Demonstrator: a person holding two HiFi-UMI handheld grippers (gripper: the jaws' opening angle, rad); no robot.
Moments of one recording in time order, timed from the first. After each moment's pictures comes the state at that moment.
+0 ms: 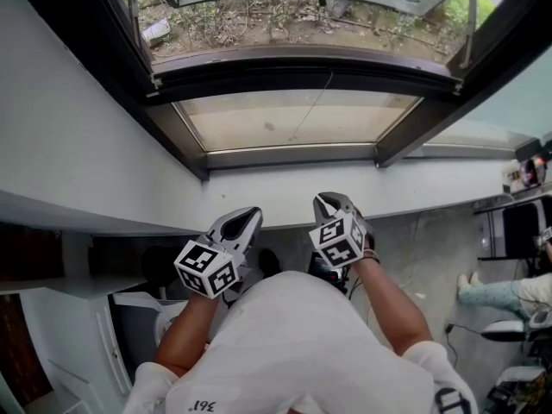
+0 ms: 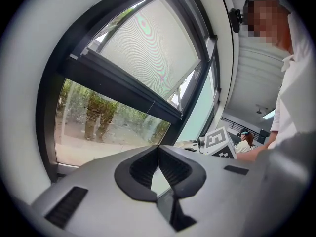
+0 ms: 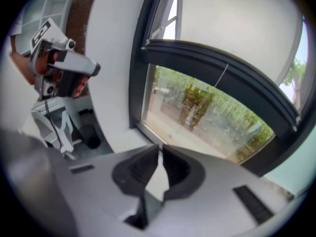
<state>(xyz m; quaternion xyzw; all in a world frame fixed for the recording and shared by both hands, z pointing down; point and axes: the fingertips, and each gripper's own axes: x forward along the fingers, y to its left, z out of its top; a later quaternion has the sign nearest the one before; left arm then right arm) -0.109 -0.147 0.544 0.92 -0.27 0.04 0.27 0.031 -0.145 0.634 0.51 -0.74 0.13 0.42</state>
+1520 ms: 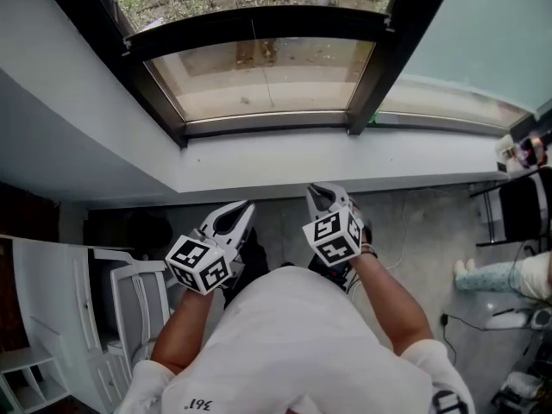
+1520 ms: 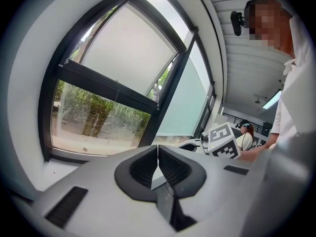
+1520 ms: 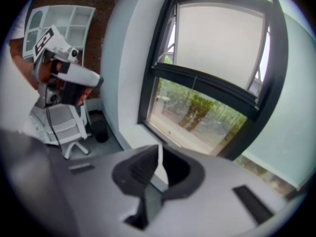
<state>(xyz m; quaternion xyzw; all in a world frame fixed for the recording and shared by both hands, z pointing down) 0.007 0.081 0.527 0.92 -0.29 0.05 0.24 0.136 0.068 0.600 0.51 -0.77 0.08 0.37</state>
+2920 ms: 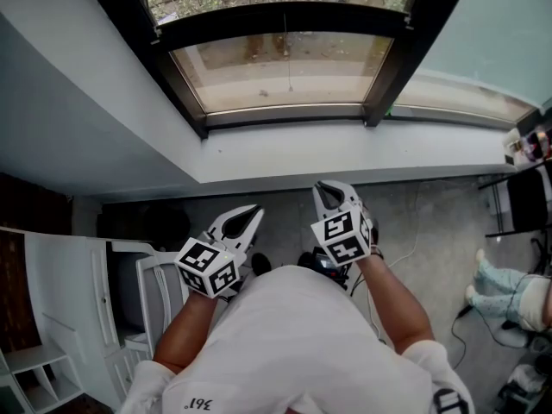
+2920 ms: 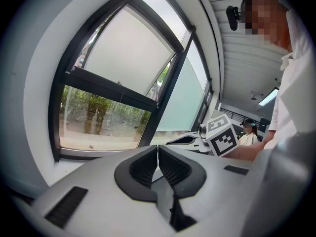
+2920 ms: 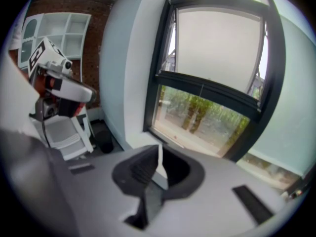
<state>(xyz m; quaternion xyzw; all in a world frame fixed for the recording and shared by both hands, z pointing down) -0.071 0.115 0.513 0.93 -0.28 0.08 0.24 0.055 0.090 0.568 0.53 -0.77 0.10 0.34</state>
